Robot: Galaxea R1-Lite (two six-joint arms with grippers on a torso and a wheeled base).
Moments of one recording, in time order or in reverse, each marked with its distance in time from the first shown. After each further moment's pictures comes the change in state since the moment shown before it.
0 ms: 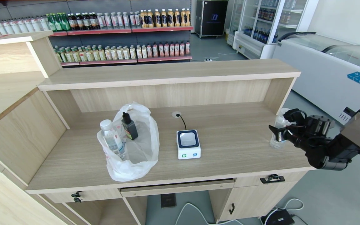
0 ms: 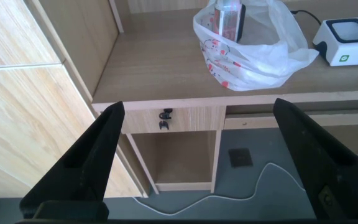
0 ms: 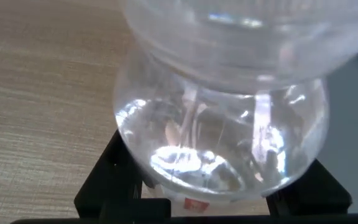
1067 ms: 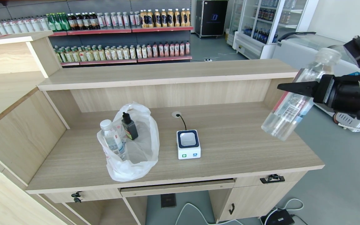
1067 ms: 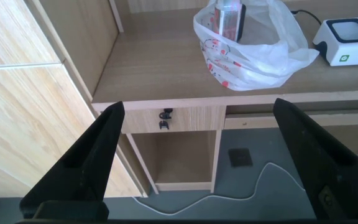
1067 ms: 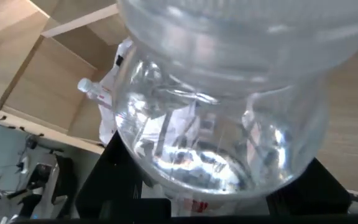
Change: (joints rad) left arm 0.000 0.000 0.000 0.000 0.000 0.000; right arm 0.326 -1.015 0.165 0.878 0.143 0.633
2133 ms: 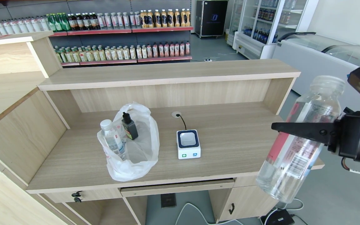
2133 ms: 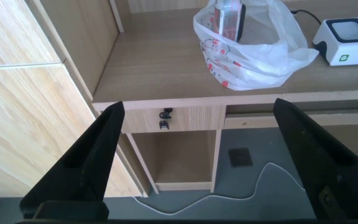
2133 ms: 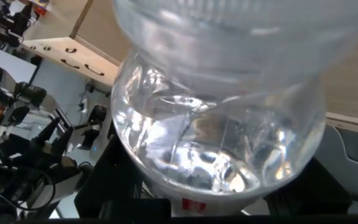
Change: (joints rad) left arm 0.000 0.000 0.000 0.000 0.000 0.000; right arm 0.293 -0.218 0.211 0.066 -0.007 0.097
